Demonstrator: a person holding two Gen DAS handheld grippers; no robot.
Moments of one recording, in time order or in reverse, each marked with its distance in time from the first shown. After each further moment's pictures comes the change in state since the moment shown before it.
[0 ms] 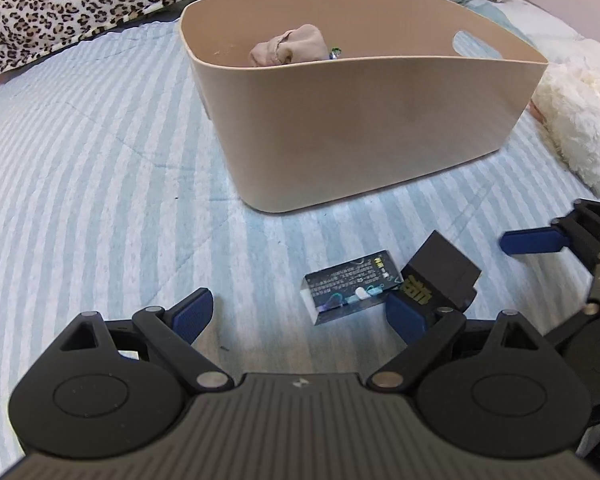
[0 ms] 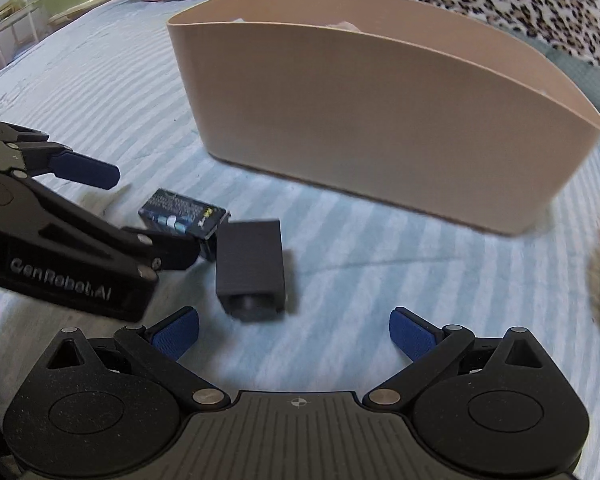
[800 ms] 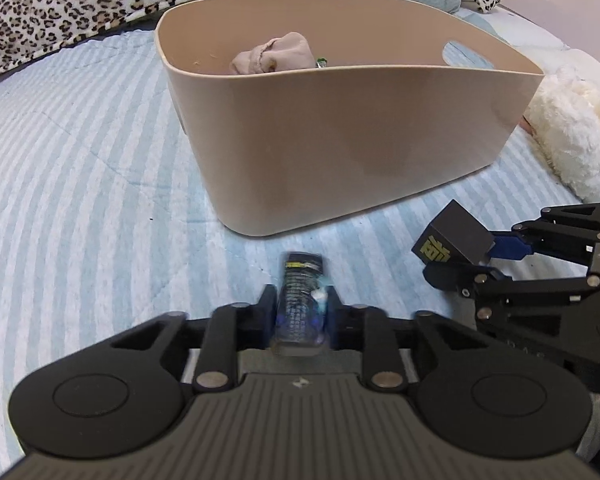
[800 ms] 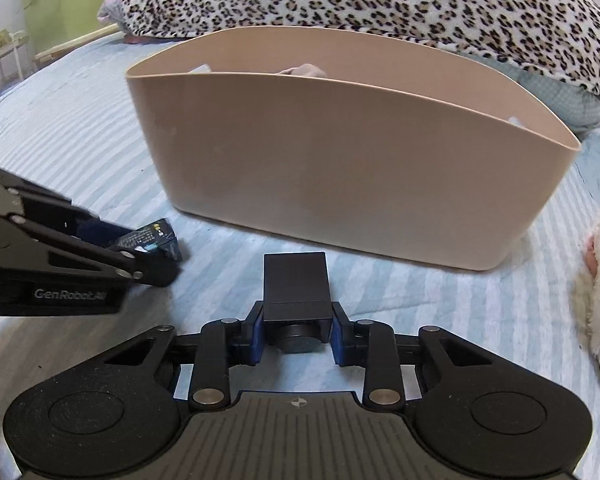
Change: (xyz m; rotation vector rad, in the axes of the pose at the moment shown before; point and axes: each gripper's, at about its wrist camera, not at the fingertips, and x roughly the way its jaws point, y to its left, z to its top) left arm 0.017 0.003 0.008 0.008 -0.039 -0.057; right arm 0.004 -0.020 0.008 0.053 -0.129 -0.035
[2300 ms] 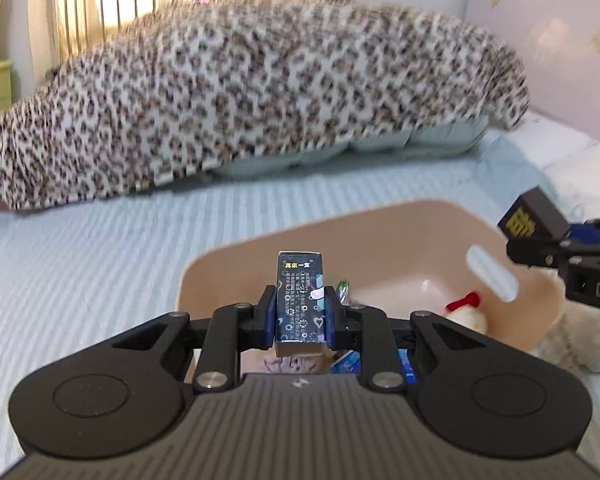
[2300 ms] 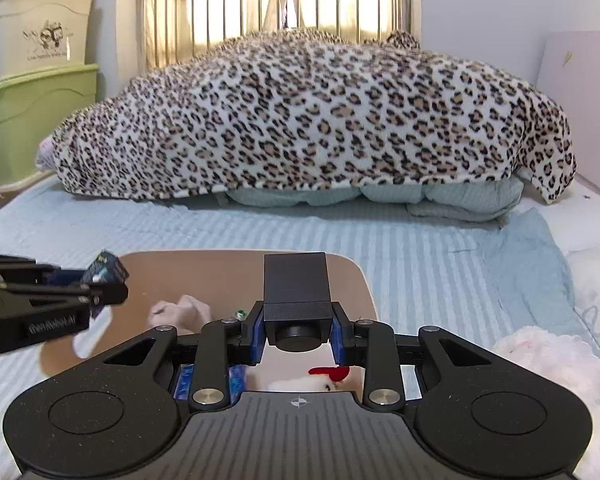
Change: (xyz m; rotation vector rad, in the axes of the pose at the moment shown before) left arm -0.033 -0.027 0.141 0.008 -0.301 0.154; right arm -0.064 -0.108 0.116 0.155 -0.305 -0.114
